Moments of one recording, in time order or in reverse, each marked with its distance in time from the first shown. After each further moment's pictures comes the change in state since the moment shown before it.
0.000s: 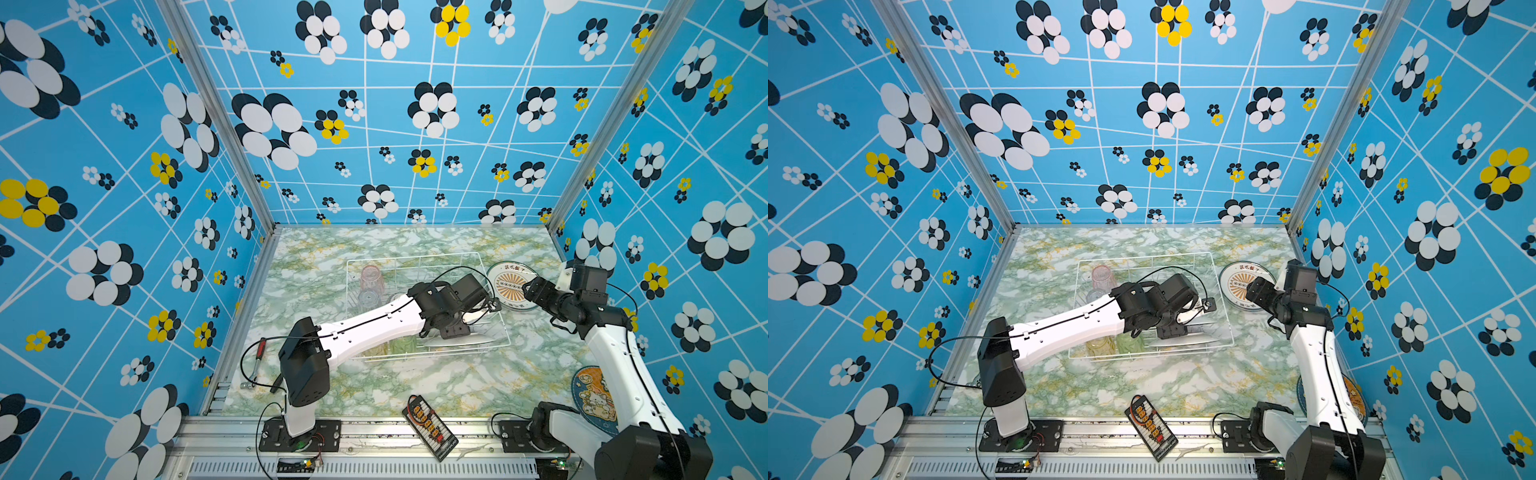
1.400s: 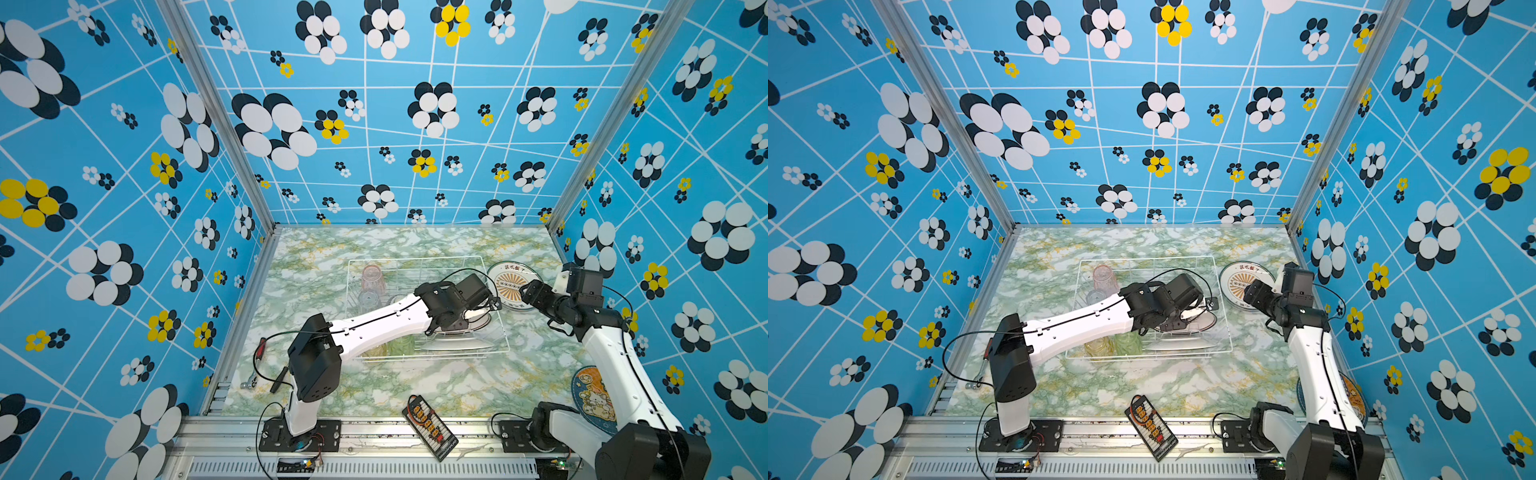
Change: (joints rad) left arm 0.002 0.001 -0.089 0.145 -0.138 0.100; right arm 0.009 0.001 -0.048 0.038 -0.005 0.002
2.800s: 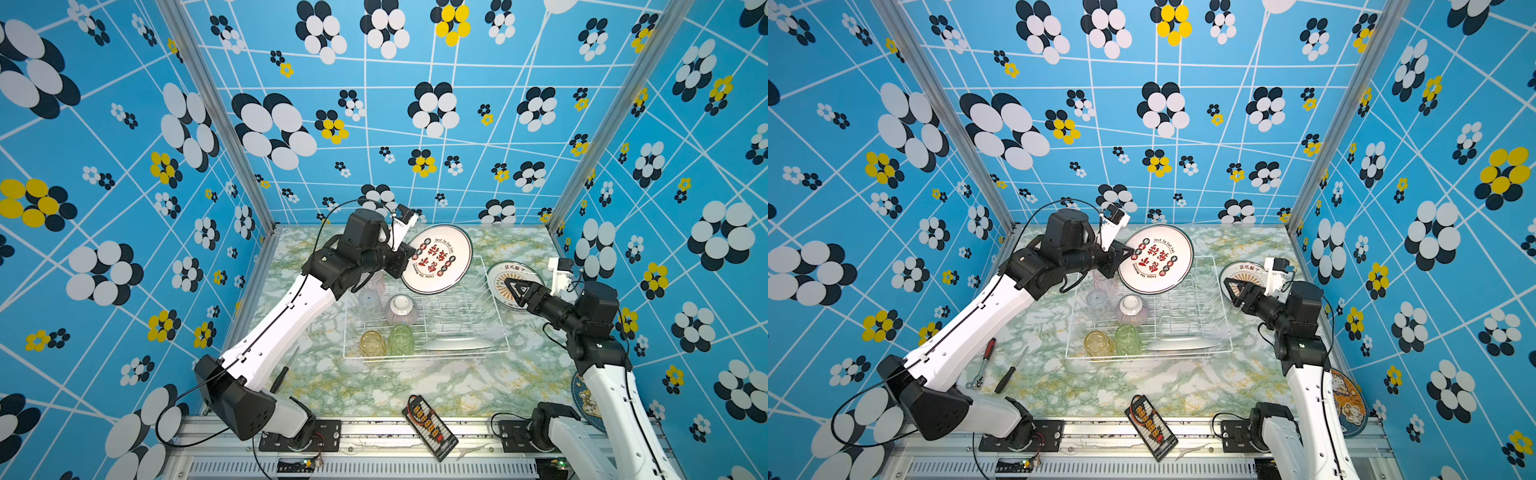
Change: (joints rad) left arm 0.515 -0.417 -0.097 0.129 0.676 -0.594; right arm 0.066 -0.275 -0.174 0.430 -0.537 0.171
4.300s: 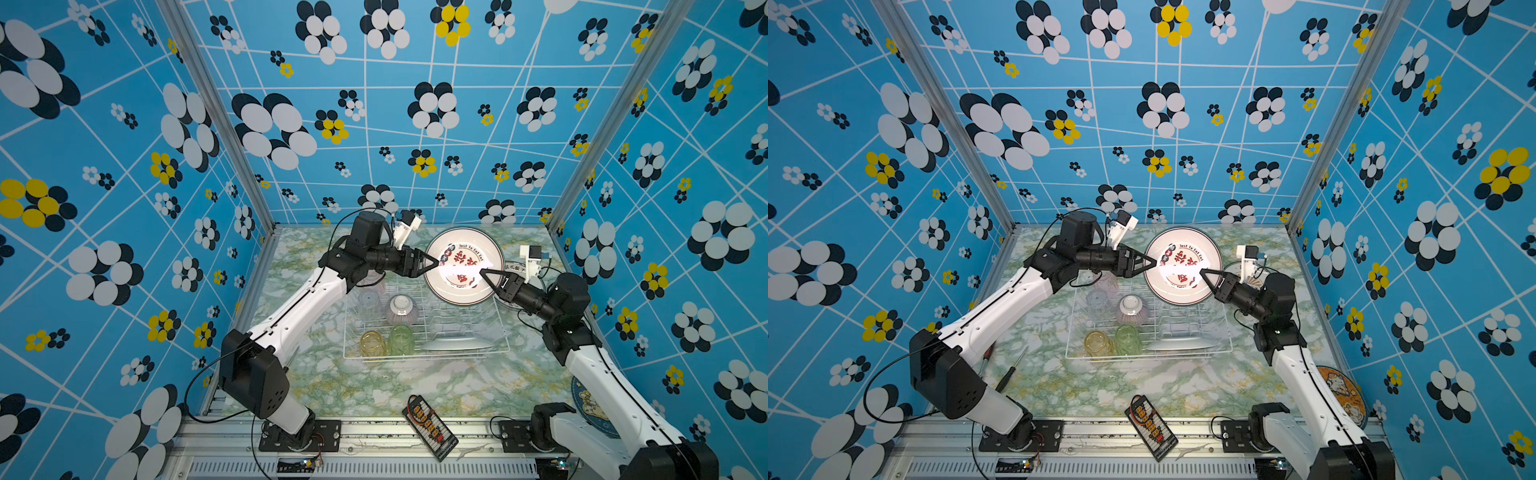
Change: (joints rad) left arm 0.053 0.100 -0.103 0.212 0.383 -0.255; right arm 0.204 0.184 -0.036 0.414 0.025 0.242
